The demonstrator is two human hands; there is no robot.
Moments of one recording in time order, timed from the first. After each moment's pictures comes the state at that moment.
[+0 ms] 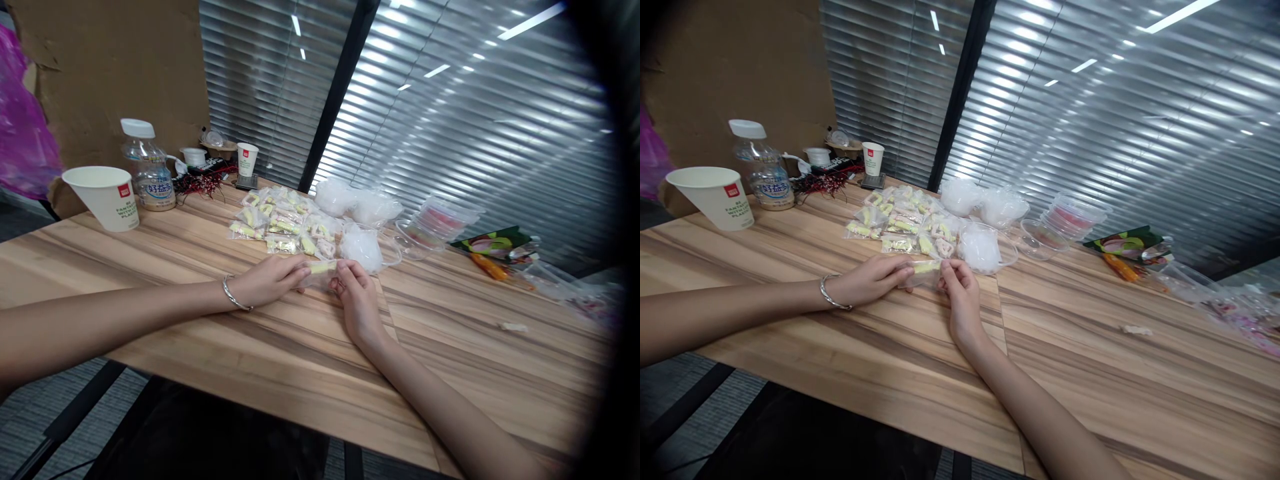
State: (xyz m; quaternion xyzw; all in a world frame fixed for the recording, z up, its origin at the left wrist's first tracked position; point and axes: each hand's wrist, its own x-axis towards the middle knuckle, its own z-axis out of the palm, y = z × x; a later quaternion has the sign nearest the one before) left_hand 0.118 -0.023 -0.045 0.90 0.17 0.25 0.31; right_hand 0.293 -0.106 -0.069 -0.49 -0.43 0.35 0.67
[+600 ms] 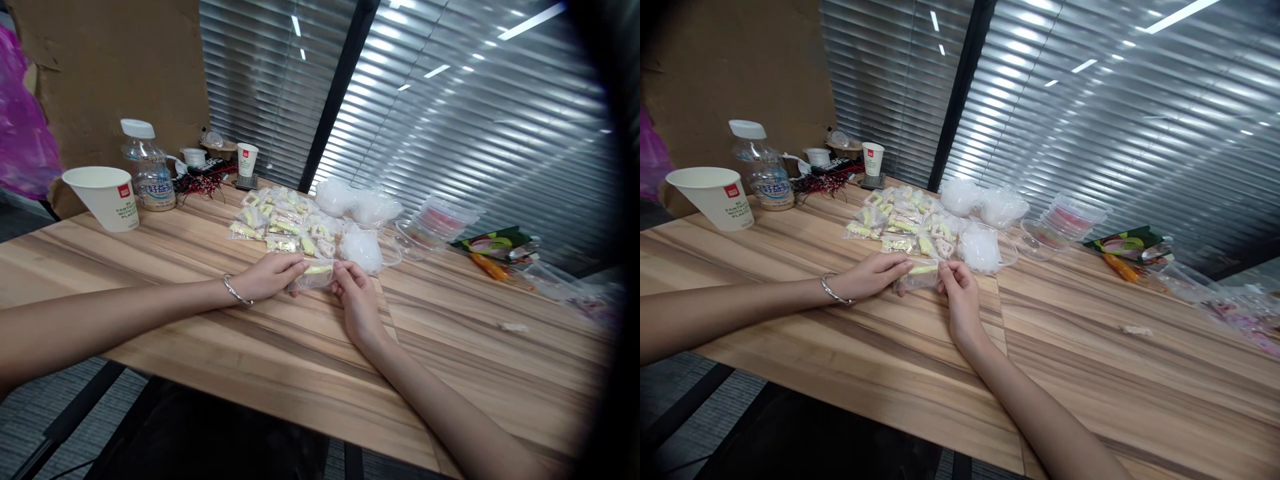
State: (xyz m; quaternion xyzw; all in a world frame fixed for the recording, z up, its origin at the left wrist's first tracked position) left_hand 0.121 -0.017 -0.050 0.85 0.18 0.24 0.43; right_hand 0.295 -0.105 -0.070 -0.50 -0.44 0.36 0.65
